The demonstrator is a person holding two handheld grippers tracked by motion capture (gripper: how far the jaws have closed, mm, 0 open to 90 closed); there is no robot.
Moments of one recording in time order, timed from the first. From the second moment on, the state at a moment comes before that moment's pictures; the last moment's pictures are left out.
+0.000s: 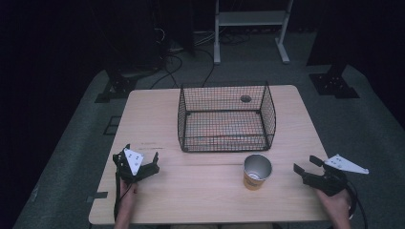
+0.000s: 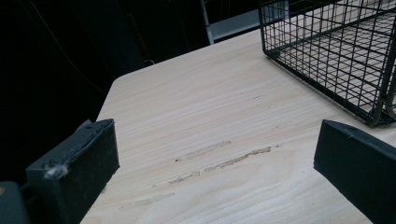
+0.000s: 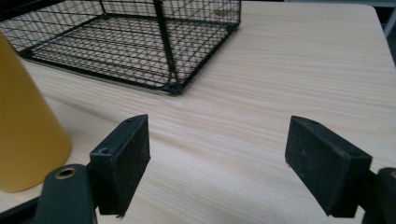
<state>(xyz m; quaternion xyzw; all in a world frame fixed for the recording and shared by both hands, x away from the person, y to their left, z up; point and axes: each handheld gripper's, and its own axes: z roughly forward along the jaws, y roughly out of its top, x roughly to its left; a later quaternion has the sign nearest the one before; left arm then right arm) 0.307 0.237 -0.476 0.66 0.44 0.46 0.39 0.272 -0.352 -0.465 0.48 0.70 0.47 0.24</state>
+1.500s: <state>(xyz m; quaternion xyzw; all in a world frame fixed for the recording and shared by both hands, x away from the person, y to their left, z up) 0.307 0.236 -0.477 0.67 0.44 0.47 0.38 0.231 -0.295 -0.447 0.35 0.79 0.47 0.20</state>
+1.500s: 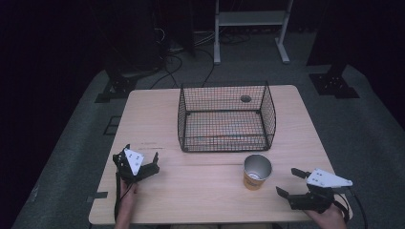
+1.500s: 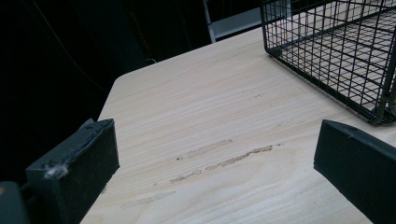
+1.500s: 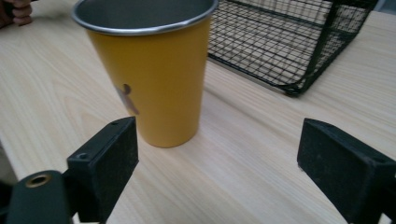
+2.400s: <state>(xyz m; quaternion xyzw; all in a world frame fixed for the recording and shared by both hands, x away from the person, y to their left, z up) 0.307 0.236 -0.477 0.67 0.44 0.47 0.38 0.248 -0.243 -0.445 0.32 0.81 0.46 0.18</state>
